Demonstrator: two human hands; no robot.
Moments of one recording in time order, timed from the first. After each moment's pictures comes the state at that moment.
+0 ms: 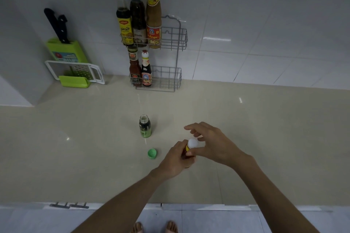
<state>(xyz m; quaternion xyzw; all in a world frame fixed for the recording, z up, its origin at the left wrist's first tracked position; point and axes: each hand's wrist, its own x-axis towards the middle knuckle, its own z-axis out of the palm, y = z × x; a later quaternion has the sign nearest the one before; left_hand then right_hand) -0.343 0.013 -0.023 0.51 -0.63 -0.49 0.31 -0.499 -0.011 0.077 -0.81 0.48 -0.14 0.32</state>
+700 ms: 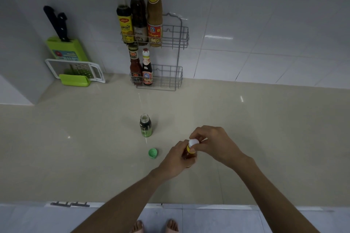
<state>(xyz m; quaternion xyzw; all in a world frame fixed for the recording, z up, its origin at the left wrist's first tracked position) -0.341 0.010 -0.030 0.51 -0.65 -0.48 0.30 -0.495 -0.014 0.075 -0.78 0.52 -0.17 0.32</state>
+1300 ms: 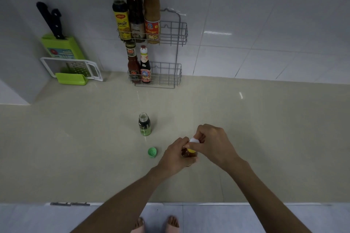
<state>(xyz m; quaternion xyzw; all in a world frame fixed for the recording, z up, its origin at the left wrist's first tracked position) -0.340 0.004 -0.035 0.54 -0.64 -0.46 0.30 -0.486 -0.009 0.060 -0.75 0.58 -0.22 0.25</state>
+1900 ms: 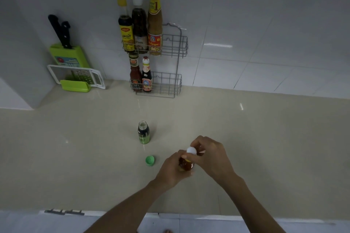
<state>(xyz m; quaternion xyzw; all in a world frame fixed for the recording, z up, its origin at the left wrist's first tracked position) -0.343 0.020 -0.038 0.54 -0.63 -0.47 0.30 -0.489 0.004 0.050 -0.73 0.57 -0.27 0.25</state>
